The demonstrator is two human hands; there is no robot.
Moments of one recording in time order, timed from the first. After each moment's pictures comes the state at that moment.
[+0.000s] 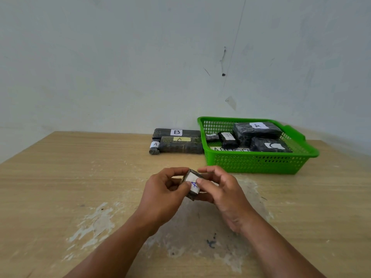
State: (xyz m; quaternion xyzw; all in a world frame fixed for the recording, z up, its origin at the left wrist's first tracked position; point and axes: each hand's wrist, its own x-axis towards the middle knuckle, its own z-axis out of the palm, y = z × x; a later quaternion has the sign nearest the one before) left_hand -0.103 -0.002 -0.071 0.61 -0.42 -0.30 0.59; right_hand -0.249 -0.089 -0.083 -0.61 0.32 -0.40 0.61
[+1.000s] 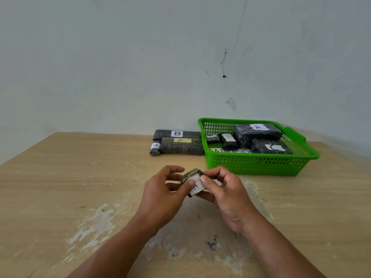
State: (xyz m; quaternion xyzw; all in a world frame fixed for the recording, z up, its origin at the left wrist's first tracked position) left_hand -0.101 -0.005 -0.075 0.65 -0.44 -0.24 0.58; right_hand -0.249 -0.090 -0.081 -0.57 0.30 -0.42 0.64
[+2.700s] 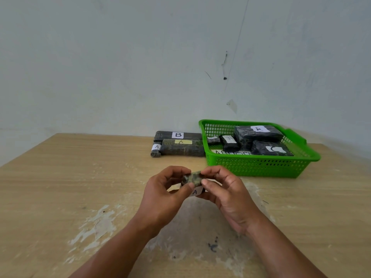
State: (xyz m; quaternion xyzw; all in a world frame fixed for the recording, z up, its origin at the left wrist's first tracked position) left_hand -0.101 0.000 -0.071 0.58 -0.44 -0.28 0.62; right_hand -0.256 -0.095 -0.081 -0.58 0.23 -0.40 0.67
